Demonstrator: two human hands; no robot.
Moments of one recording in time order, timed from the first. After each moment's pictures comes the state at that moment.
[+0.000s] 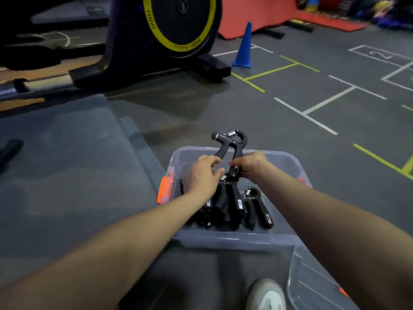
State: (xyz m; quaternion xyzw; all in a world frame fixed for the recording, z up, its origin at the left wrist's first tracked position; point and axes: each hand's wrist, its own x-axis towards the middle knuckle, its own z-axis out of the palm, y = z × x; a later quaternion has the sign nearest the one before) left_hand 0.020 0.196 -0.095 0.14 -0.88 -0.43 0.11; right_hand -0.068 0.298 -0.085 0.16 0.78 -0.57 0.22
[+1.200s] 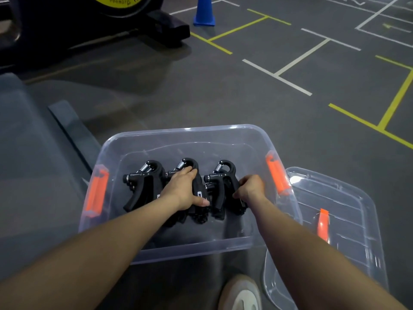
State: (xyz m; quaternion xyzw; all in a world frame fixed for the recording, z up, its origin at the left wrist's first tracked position) left_hand -0.035 0.239 -0.202 0.04 -0.95 -0.24 -0.21; right_hand -0.084 0.420 -0.242 0.23 0.87 -0.38 0.22
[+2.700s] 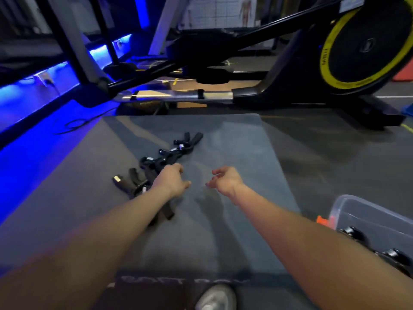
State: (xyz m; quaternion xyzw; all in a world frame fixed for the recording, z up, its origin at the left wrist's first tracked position) left_hand 0.277 -0.150 -0.053 0.50 -0.82 -0.26 0.05; right_hand 0.139 -0.080 -0.095 -0.26 0.76 -0.46 0.38
